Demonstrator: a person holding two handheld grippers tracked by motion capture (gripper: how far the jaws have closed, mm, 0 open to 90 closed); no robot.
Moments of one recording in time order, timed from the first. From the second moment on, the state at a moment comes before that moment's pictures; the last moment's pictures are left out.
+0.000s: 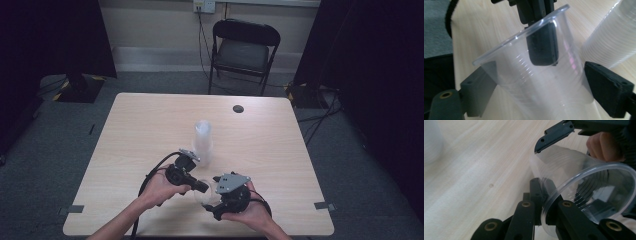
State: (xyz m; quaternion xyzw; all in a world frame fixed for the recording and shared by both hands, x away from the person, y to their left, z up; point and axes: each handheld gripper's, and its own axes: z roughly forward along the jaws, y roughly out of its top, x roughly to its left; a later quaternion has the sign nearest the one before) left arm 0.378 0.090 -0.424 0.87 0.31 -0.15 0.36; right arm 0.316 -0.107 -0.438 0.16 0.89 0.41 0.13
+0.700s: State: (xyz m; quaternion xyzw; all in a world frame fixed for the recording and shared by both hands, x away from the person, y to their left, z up) left arm 0.380 0.072 -0.430 0.87 0.31 -0.15 0.35; right arm 0.313 -0.099 -0.434 0.14 0.88 0.43 0.16
